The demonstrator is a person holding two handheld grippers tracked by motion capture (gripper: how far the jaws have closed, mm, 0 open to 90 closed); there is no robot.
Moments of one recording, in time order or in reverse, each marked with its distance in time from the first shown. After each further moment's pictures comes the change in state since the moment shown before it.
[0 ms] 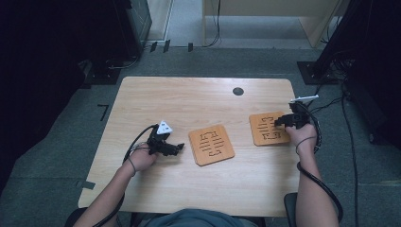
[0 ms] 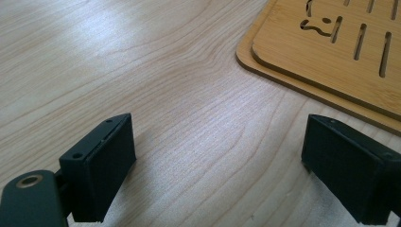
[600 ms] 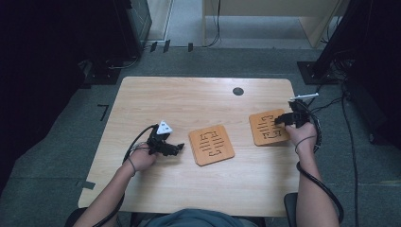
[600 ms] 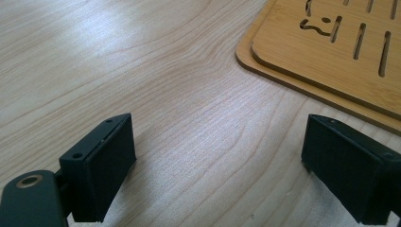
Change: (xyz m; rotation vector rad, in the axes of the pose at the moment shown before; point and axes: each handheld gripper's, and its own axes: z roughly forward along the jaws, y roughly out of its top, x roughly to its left) left arm 0.000 0.000 0.000 0.000 -0.001 0.000; right arm 0.009 0.001 -0.009 -0.030 -0.020 -0.027
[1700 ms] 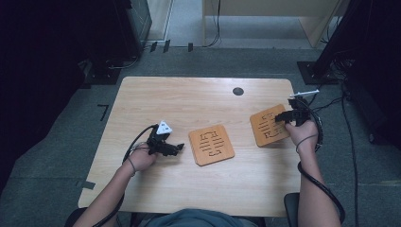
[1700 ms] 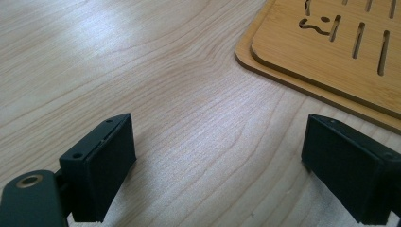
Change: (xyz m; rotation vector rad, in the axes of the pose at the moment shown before) left arm 0.000 0.000 0.000 0.000 -0.003 0.002; right arm 0.016 0.001 -0.020 -0.036 -0.013 -0.046
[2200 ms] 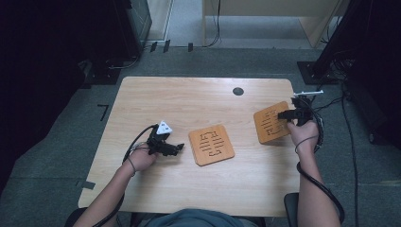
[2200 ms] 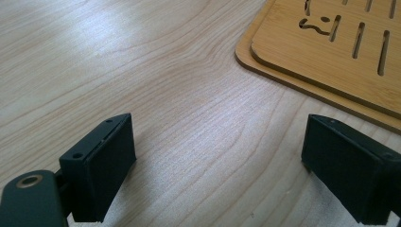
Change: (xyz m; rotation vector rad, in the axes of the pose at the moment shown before) left arm 0.000 0.000 0.000 0.000 -0.001 0.001; right arm -0.004 -0.001 -0.005 -0.088 -0.016 0.030
